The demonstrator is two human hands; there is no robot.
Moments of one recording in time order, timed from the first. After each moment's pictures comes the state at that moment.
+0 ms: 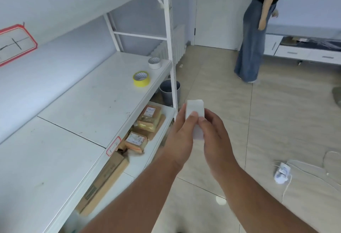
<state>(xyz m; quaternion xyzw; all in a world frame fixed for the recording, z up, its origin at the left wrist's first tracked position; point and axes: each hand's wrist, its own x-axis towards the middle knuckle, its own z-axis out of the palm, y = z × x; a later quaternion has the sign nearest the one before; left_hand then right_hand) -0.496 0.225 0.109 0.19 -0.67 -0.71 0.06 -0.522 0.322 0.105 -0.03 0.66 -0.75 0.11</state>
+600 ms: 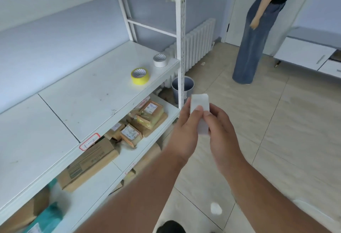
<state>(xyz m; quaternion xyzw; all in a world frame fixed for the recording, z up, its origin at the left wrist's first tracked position) -0.653 0.303 0.113 0.29 -0.63 -0.70 0.14 -0.709 0.387 0.101 -0.11 0.67 -0.70 0.21</state>
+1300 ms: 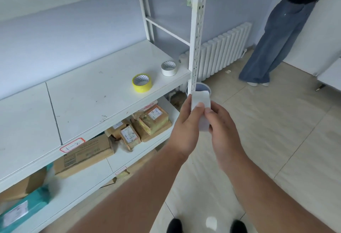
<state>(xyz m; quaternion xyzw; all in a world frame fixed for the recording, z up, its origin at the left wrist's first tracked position) -0.817 0.271 0.104 0.35 -0.60 -0.68 0.23 -0.894 0.342 0.093 -0.21 0.67 -0.66 0.29</state>
